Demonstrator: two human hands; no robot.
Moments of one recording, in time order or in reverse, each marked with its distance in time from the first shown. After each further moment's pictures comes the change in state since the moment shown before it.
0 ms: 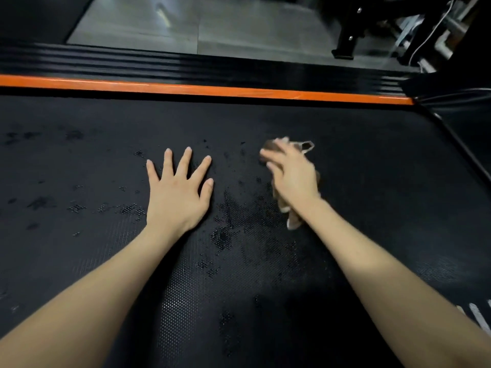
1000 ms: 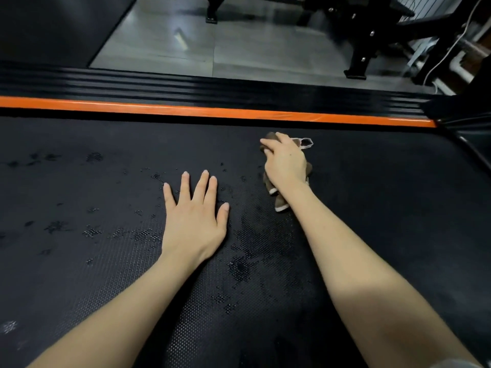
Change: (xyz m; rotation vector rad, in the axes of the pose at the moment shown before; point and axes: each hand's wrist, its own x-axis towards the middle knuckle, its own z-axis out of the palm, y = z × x) left_hand 0.000 0.001 -0.003 -0.020 -0.035 -0.027; right_hand 0.085 -0.020 0.044 -0.007 -0.002 0.145
